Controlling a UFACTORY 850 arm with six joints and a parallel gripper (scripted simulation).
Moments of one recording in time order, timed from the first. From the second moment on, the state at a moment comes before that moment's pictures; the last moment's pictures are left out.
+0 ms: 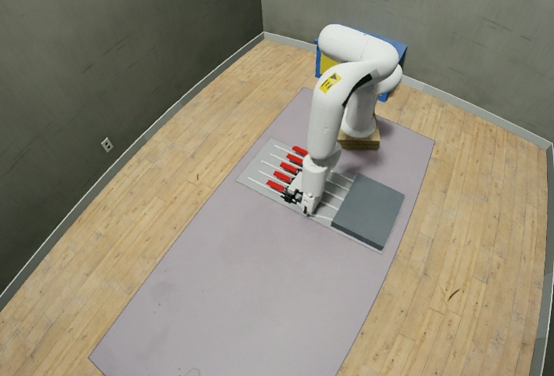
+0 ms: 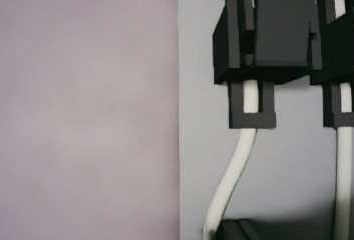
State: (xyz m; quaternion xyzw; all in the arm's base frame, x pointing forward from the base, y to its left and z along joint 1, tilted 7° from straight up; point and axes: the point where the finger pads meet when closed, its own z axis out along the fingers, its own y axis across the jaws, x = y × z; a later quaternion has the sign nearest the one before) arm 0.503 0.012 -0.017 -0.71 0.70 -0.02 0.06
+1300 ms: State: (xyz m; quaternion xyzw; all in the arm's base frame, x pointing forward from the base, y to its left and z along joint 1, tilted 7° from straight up) arm 0.511 0.012 -0.016 -0.71 0.70 -0.02 0.06
